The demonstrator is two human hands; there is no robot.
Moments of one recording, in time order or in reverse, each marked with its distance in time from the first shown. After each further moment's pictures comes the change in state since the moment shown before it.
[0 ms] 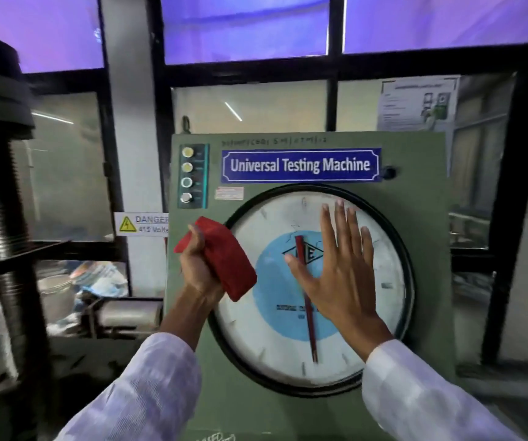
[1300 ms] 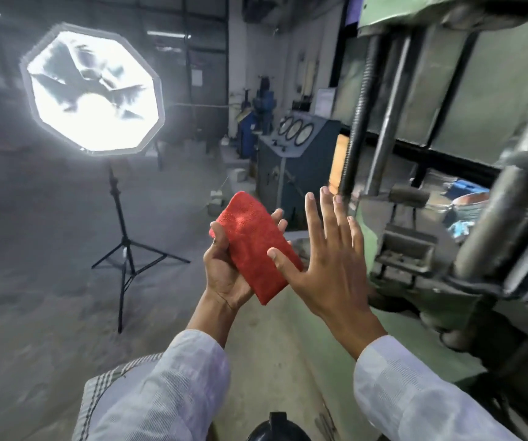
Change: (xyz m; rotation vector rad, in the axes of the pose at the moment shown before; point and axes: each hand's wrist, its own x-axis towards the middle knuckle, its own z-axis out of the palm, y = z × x) left_hand -0.496 0.572 -0.464 0.128 0.279 0.363; right_hand -0.282 -0.819 -0.101 1.111 -0.450 -0.638
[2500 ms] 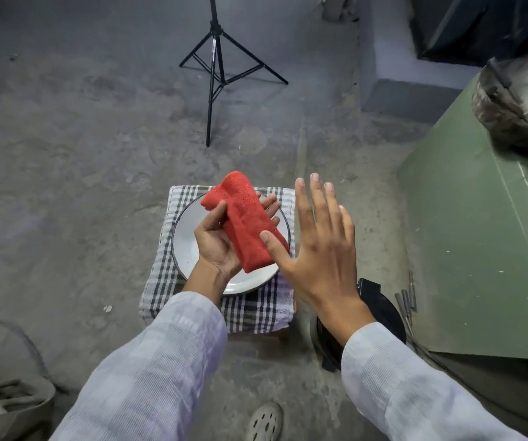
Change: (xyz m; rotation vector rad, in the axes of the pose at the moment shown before) left_hand -0.292 -0.040 -0.370 -0.169 0.847 0.162; right_hand -0.241 -0.140 0.350 0.294 -0.645 -0.045
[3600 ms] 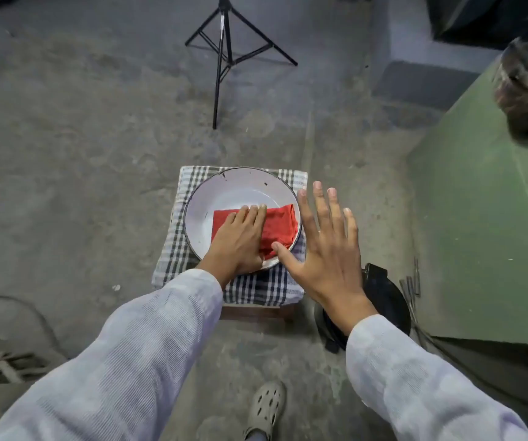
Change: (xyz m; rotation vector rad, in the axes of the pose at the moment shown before) left_hand -0.019 -0.002 -0.043 2.674 0.015 -0.020; right_hand -0.032 0.010 0.030 -0.149 -0.109 -0.085
